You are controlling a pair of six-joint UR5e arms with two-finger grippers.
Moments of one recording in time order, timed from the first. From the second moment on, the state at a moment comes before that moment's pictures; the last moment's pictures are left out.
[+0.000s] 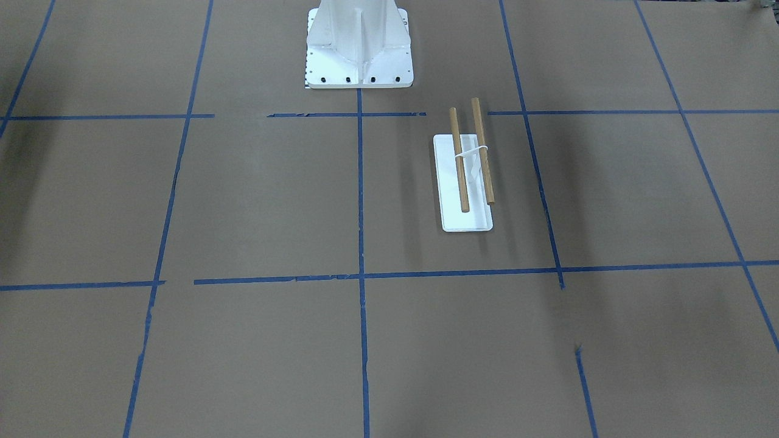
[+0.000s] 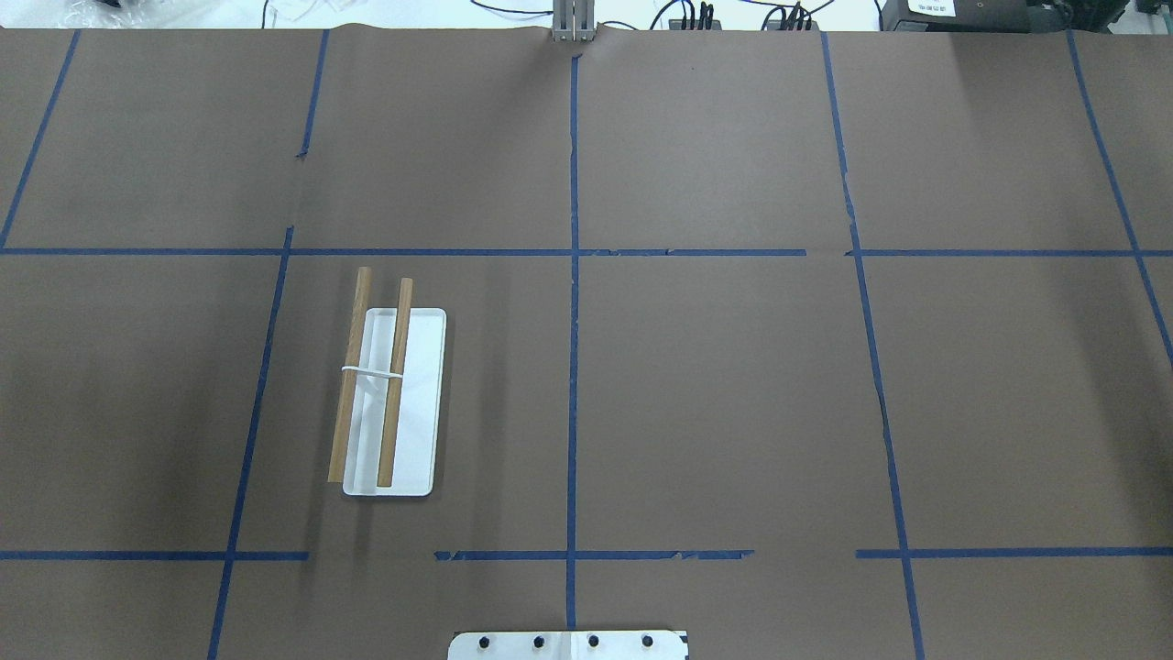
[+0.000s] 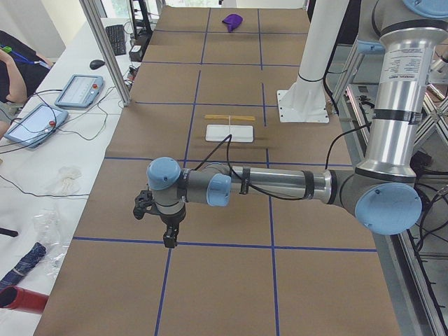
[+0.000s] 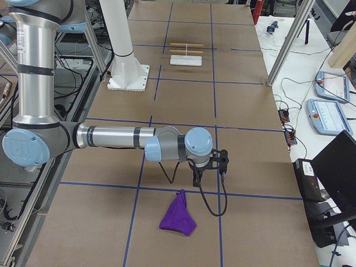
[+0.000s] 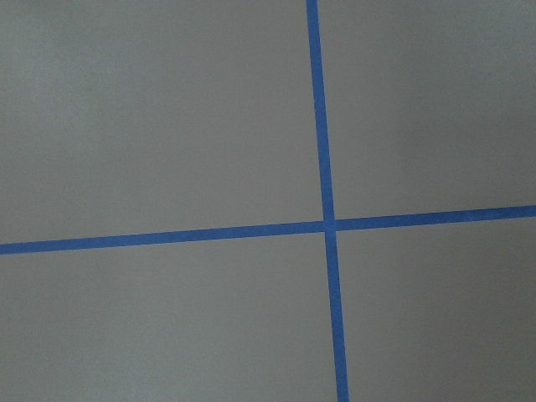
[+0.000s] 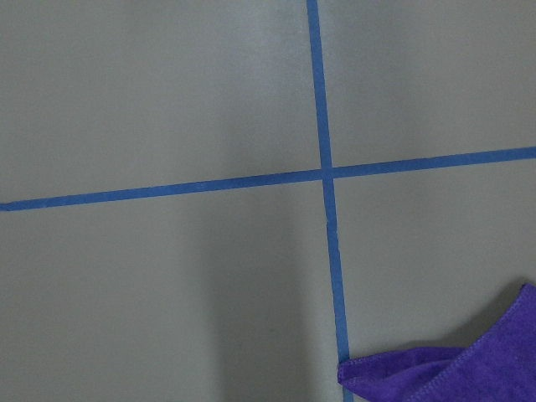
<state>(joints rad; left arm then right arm) -1.53 -1.66 -1.53 -1.64 -2.28 -0.02 1.59 -1.65 1.67 -1.47 2.48 0.18</state>
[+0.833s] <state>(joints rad) -1.53 -1.66 -1.56 -1.63 -2.33 -0.03 1.58 -1.65 1.60 -1.44 2.44 0.18</state>
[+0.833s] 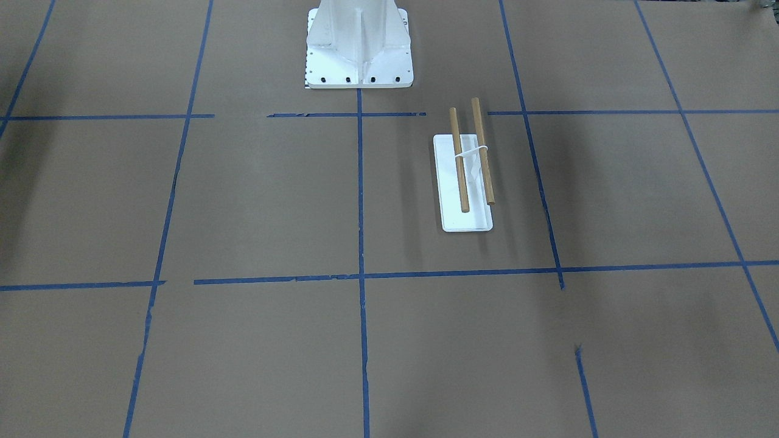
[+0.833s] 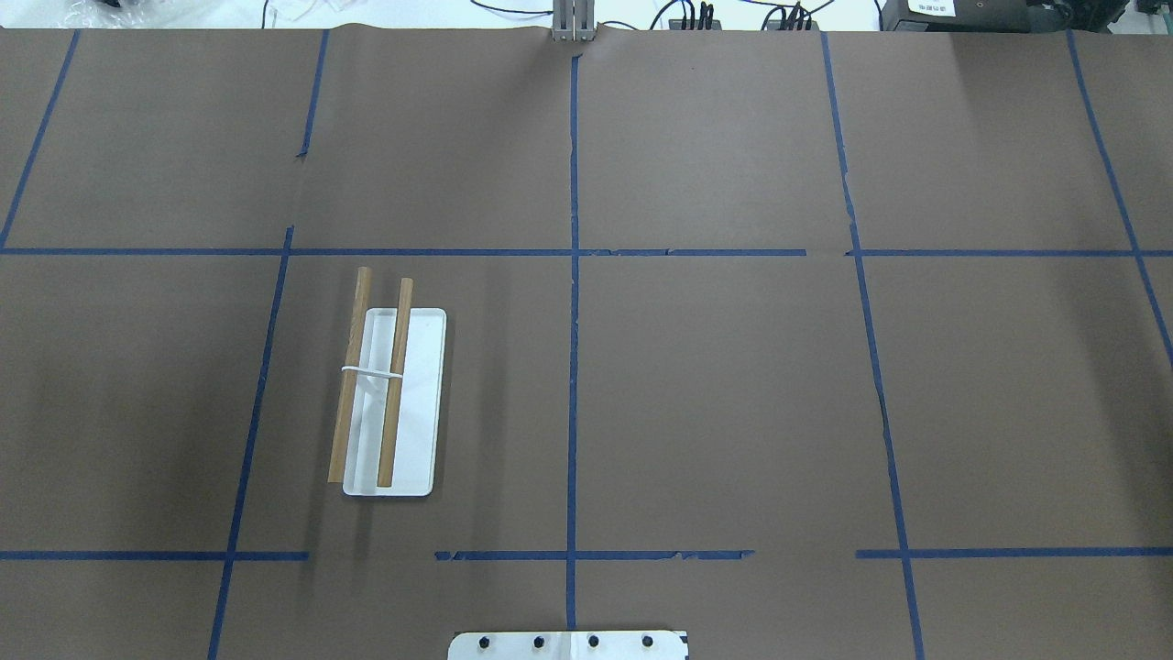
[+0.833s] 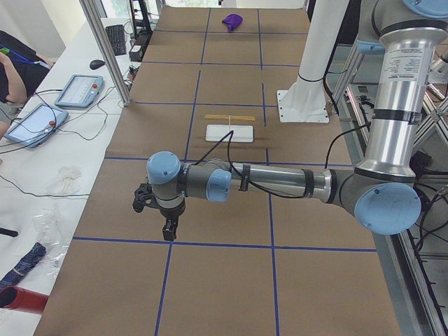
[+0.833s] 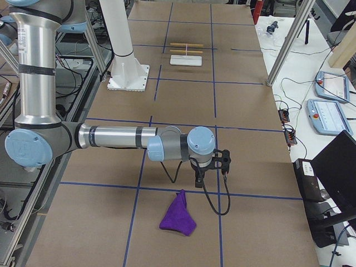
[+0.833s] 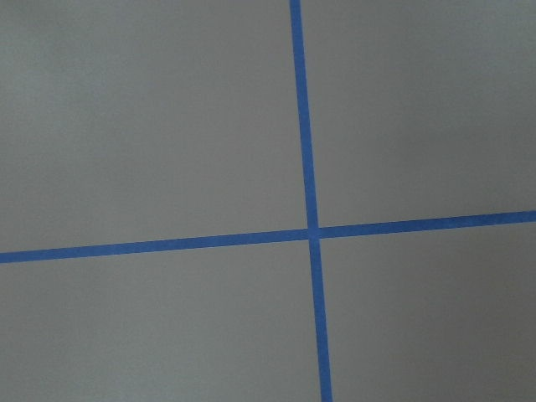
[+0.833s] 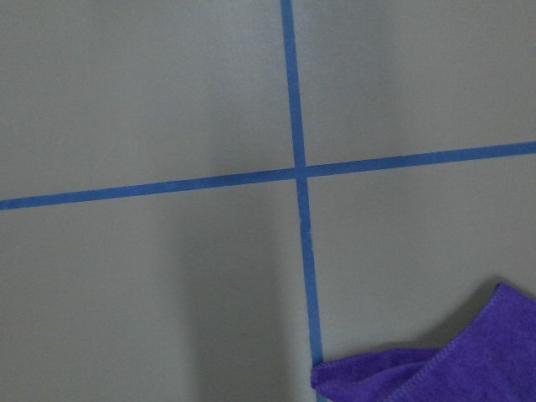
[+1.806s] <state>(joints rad) -1.53 -1.66 -1.60 -1.63 -2.34 -0.03 1.55 -1.68 1.29 -1.00 2.36 -0.03</state>
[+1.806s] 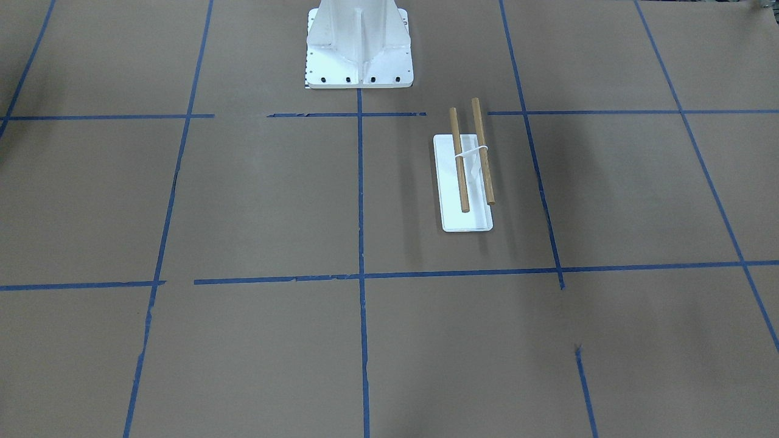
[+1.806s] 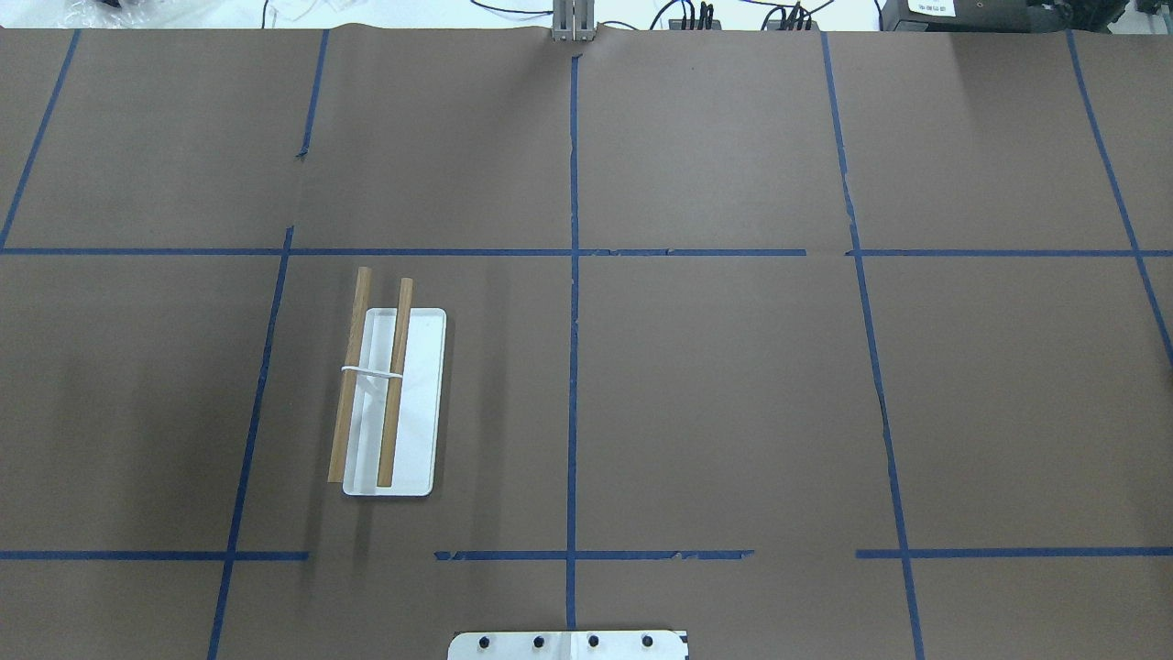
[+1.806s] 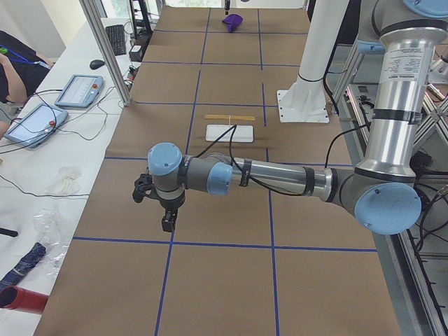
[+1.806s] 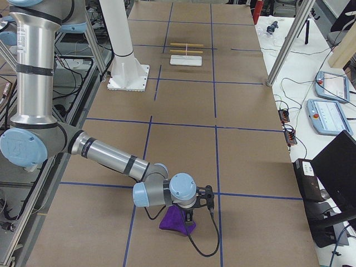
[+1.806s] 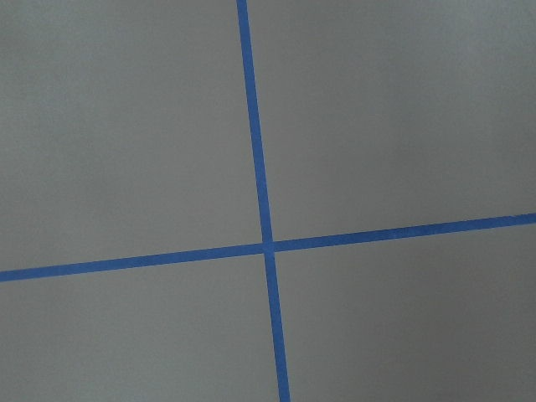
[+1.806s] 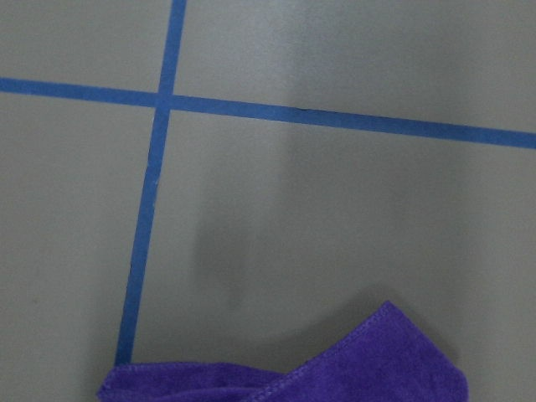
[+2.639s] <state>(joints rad) -1.53 -1.66 -1.60 -1.63 -2.35 -0.03 1.49 -1.69 1.22 -1.02 2.32 -0.54</state>
